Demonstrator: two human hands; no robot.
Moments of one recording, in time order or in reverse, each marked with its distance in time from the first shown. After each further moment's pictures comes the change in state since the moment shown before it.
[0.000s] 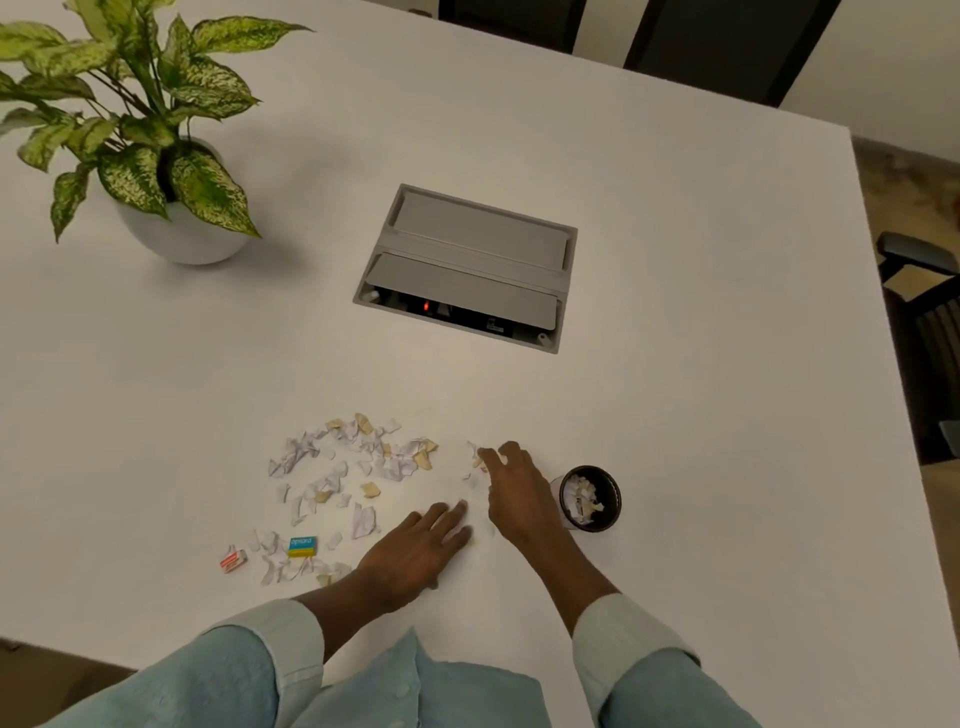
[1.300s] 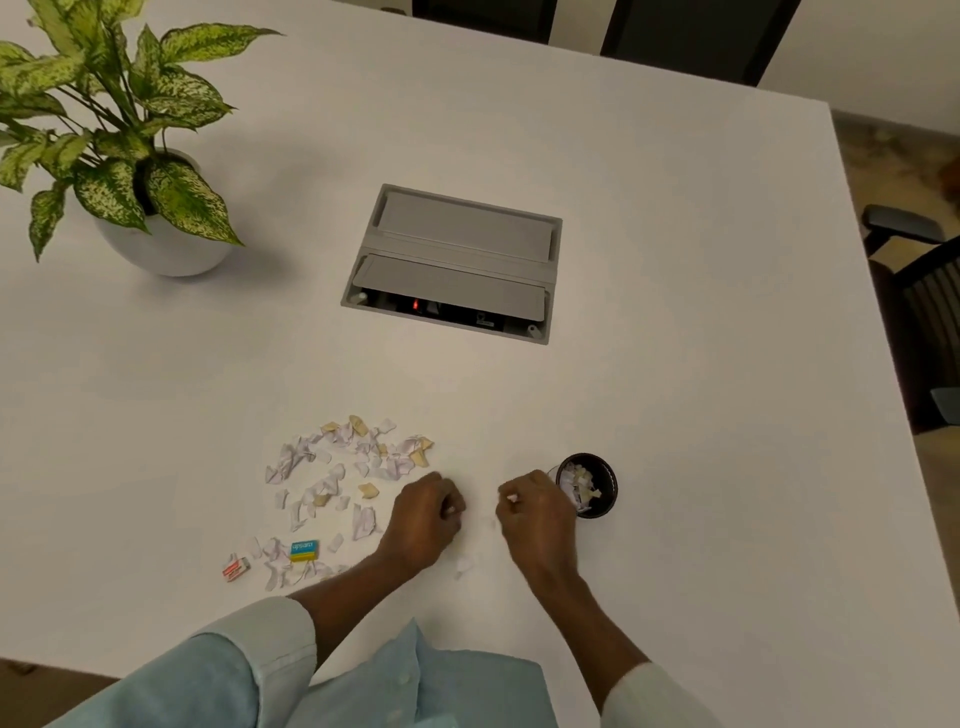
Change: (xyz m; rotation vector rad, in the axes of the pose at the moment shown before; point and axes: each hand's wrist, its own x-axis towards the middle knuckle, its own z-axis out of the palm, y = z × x) left_hand 0.021 0.014 -0.050 -0.654 0.383 -0.392; right_hand -0.054 0.000 0.009 0.448 0.414 0.255
